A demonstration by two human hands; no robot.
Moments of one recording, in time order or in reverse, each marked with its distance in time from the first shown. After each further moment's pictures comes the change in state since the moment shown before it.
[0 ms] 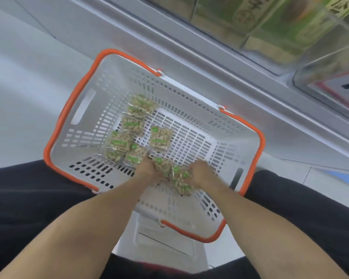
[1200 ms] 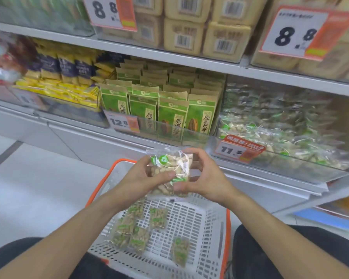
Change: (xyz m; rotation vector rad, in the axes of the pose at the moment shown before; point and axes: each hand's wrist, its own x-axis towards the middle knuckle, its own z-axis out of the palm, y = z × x) left_hand -0.281 0.115 -0.190 -0.549 -0.070 0.913; right_hand -0.259 -0.055 -0.210 1.033 0.484 -0.711
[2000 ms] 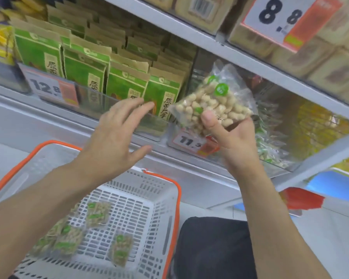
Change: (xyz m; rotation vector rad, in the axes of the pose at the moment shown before) left_hand 0.066 0.008 0.036 0.929 0.289 0.804; right_hand -0.016 -0.054 -0.091 -0.036 0.490 -0.285
